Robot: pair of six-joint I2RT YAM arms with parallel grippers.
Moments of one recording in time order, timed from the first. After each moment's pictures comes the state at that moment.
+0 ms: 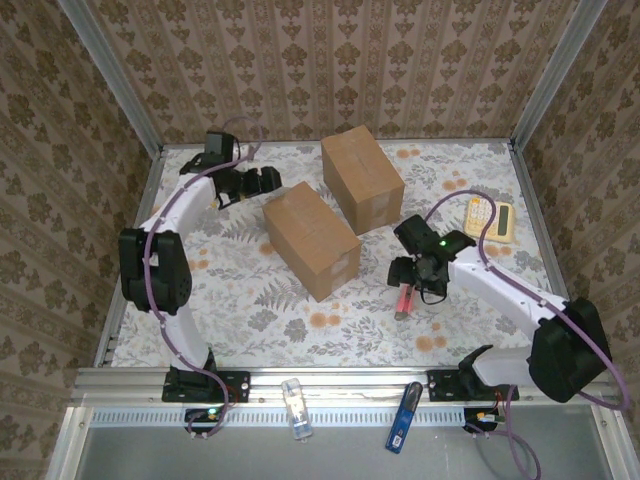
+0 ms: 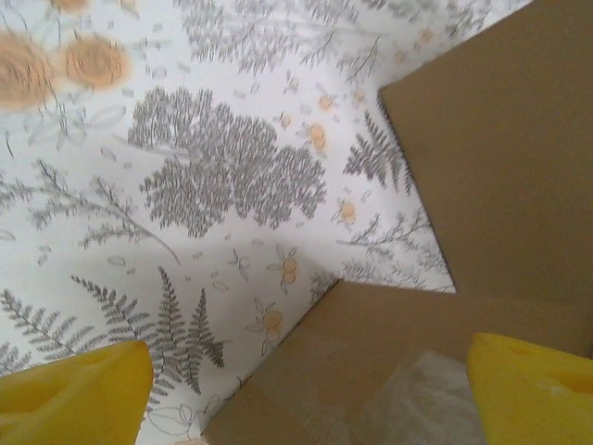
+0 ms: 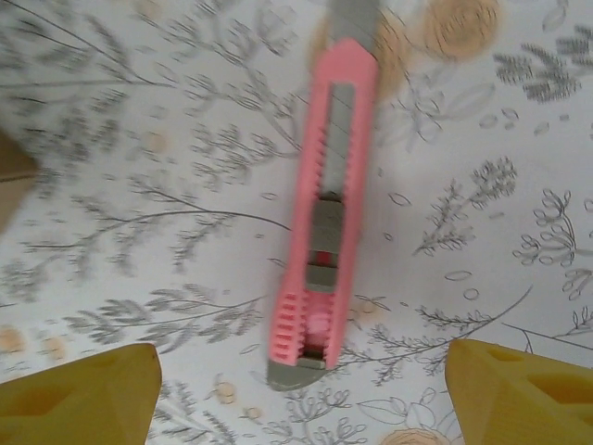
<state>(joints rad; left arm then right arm) -0.19 1.83 1.53 -0.62 0.38 -0.32 0.50 1.31 0.90 -0.94 0.08 0.75</state>
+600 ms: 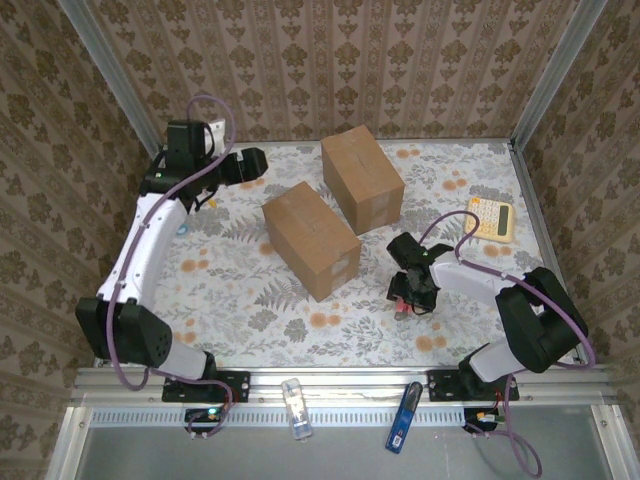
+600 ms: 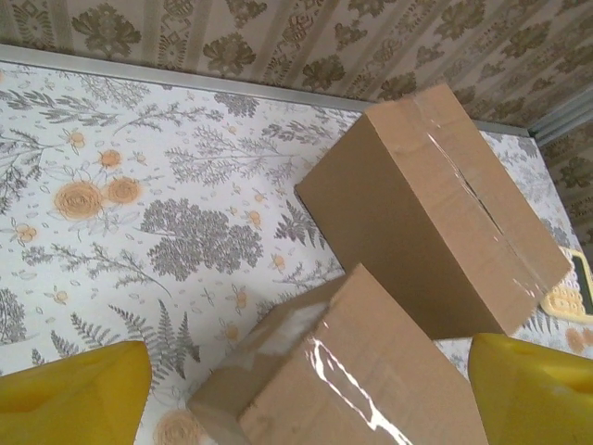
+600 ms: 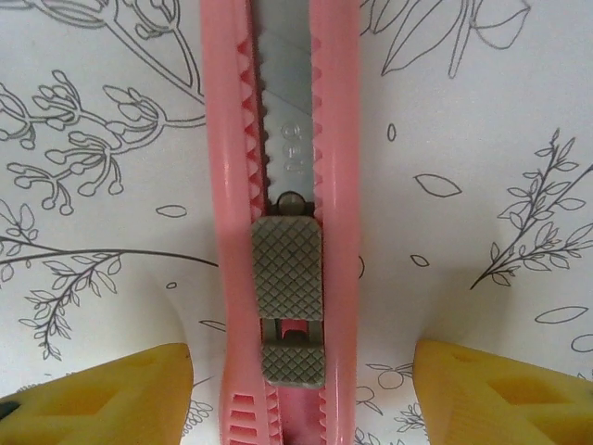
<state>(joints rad) -0.22 1.45 1.50 -0.69 0.33 -0.31 0.50 1.48 0.75 -0.72 0.02 0.87</state>
